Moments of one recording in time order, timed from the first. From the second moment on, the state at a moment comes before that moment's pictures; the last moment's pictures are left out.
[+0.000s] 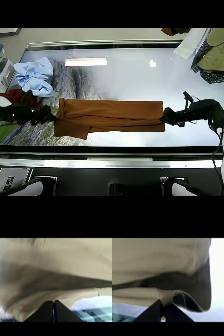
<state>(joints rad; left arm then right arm) 0.25 -1.33 1.04 1.00 -1.27 -1.49 -0.27 -1.33 0.96 2.18 -1.16 -1.74</state>
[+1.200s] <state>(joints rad) 0.18 -1.93 1.71 0.98 -1.36 -1.50 -0.30 -1.60 1.24 2.17 -1.04 -1.62</state>
